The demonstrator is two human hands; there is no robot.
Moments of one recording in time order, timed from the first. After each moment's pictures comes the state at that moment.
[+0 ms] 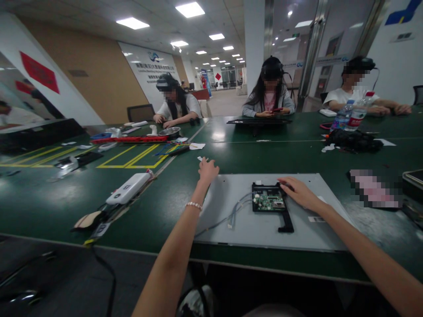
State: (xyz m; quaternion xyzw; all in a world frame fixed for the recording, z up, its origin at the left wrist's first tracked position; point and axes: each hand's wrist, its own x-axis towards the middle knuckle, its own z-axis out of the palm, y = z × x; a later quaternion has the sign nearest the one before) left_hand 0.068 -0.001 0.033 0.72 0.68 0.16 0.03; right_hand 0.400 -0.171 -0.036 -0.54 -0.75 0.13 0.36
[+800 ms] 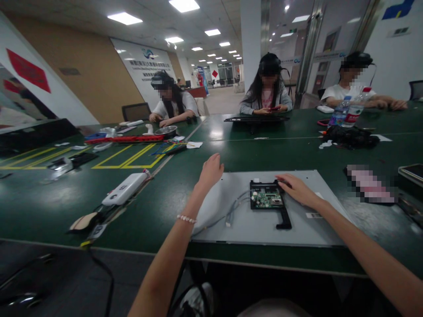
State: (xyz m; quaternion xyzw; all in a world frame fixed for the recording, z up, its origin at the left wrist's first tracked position) left_hand 0.082 -0.037 0.052 0.84 0.51 0.18 -0.05; right_hand 0.399 -0.172 -0.033 -0.53 -0.75 0.14 0.37
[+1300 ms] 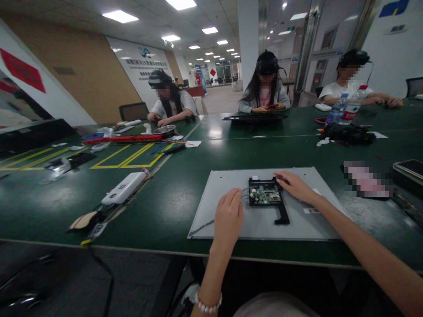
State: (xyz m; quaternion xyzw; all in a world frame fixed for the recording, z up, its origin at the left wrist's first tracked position) left_hand 0.111 -0.214 0.019 0.83 0.44 0.33 -0.03; right_hand 0.402 -0.171 -0.035 -0.54 -0.75 0.13 0.36
